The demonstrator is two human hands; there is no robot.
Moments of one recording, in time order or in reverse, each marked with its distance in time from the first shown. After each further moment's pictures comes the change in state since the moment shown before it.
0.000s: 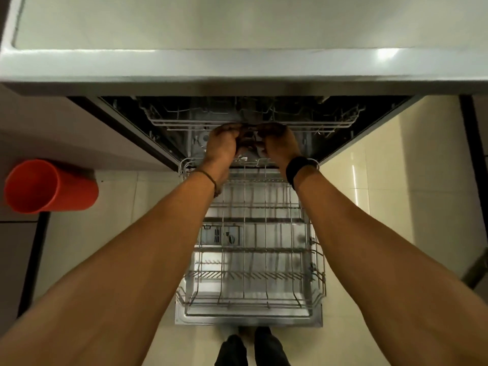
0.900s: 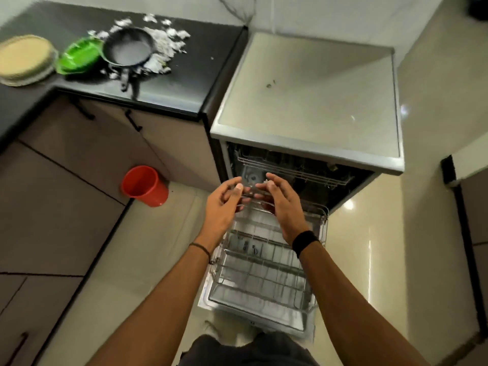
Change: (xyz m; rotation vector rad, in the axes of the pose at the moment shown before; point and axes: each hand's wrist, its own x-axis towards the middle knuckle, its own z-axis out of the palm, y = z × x) left_hand -0.346 0.048 -0.161 -0.043 0.086 0.418; right_hand -0.341 -0.113 0.009 0.408 -0.299 -0.218
